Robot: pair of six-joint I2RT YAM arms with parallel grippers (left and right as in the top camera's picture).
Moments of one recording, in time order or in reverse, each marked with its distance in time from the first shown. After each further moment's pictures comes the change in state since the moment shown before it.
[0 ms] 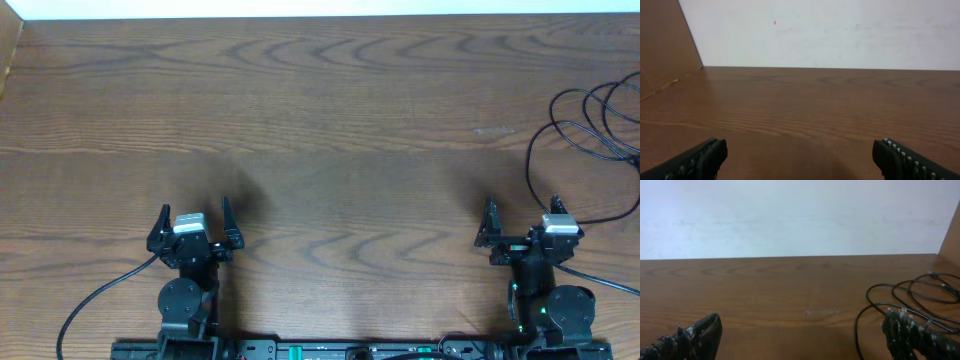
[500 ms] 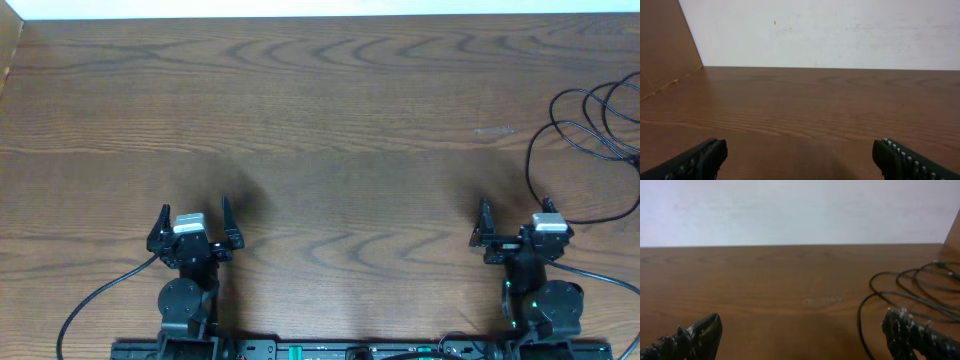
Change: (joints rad) left arm 0.000 0.000 0.000 0.000 0.000 0.000; right arm 0.000 -0.001 -0.098 0.058 -0.005 -0.006
